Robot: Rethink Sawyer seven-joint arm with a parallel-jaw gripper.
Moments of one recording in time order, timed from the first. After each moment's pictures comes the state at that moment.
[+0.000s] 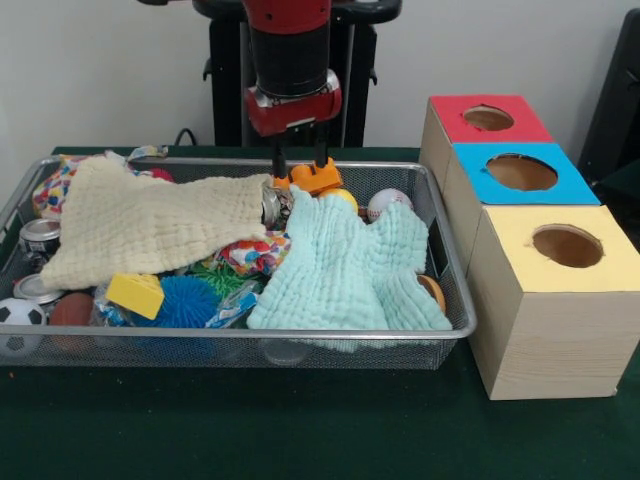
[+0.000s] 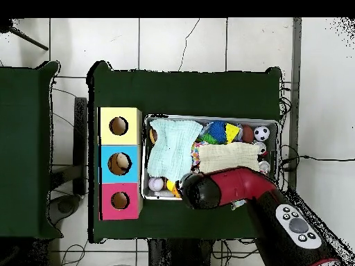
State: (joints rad) arm -0.71 -0.69 0.50 1.94 -0.63 0.57 1.57
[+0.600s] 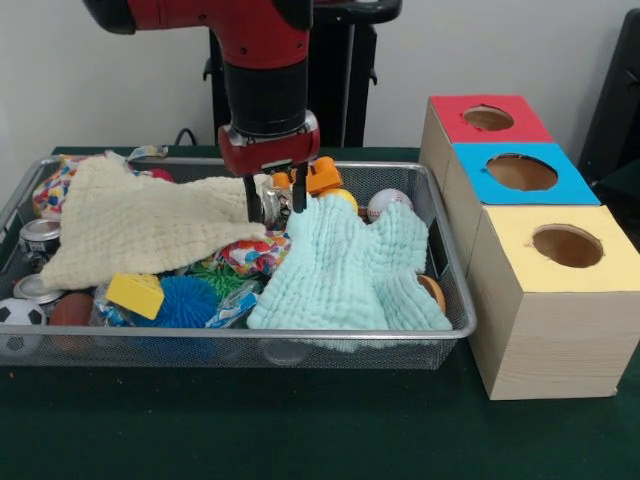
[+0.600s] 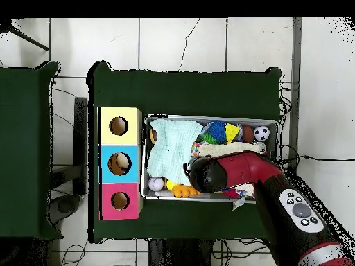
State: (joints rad) arm -0.71 -0.61 0.51 1.79 -0.70 0.58 1.57
